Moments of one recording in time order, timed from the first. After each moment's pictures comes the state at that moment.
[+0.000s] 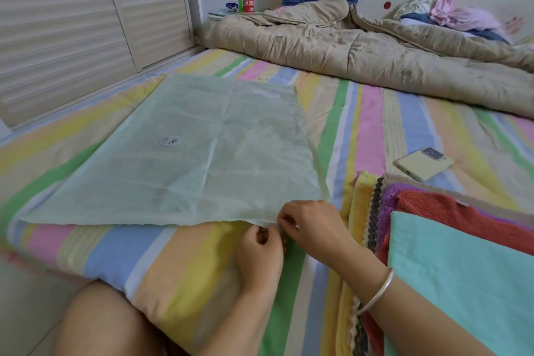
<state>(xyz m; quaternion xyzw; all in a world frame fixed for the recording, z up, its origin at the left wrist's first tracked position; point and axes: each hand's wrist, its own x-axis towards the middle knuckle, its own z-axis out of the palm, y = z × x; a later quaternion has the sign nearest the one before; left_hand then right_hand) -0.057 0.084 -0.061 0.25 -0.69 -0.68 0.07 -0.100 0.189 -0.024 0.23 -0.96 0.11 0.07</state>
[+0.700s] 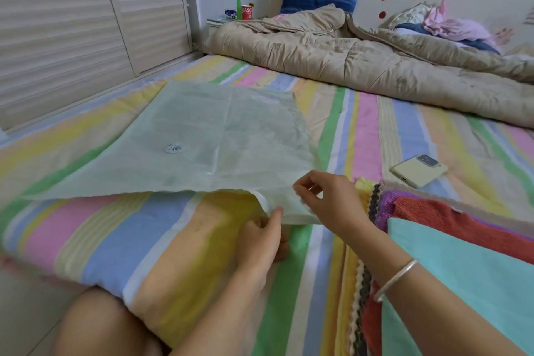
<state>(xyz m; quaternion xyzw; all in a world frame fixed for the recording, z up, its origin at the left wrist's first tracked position) -0.079 0.074 -0.034 0.25 -0.67 -0.70 -0.05 -0.121 0.207 0.011 0.12 -0.93 0.32 0.14</state>
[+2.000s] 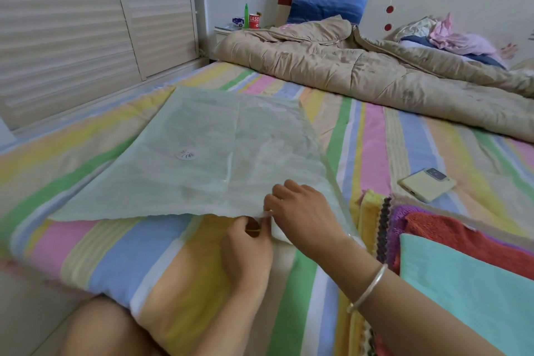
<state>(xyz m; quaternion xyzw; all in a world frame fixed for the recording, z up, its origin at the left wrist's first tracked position) -0.080 0.051 -0.035 0.24 -0.78 -0.55 0.18 -0.124 0.152 0.011 0.32 -0.92 -0.04 0.24</state>
